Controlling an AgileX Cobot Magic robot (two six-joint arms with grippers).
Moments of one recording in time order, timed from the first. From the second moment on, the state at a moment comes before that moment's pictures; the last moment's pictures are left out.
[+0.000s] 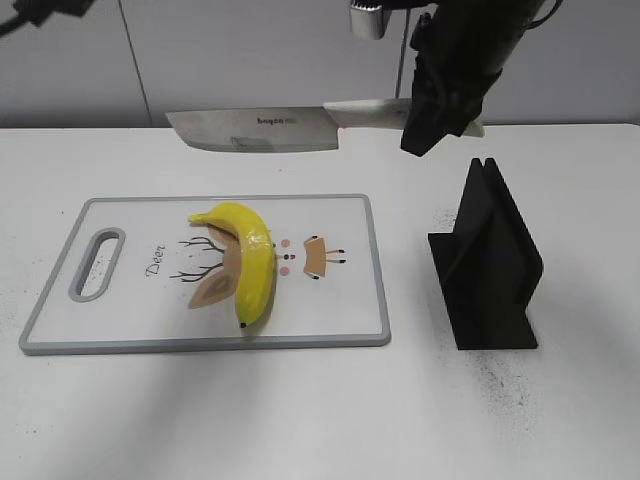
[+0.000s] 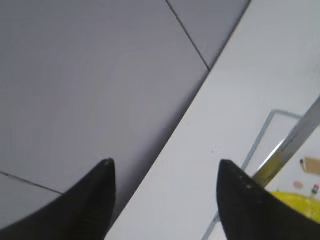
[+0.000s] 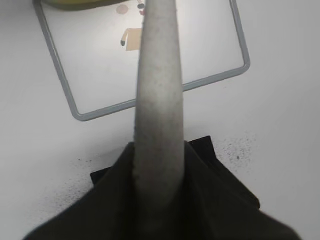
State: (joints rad) left arm -0.31 1.40 -1.28 -0.45 0.50 1.16; right arm 0.44 1.90 -1.72 0.24 1.16 -0.91
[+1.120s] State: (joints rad) left arm 0.14 0.74 -0.84 -0.15 1.21 0.31; right arm 0.44 1.40 -1.16 0.24 0.87 -0.07
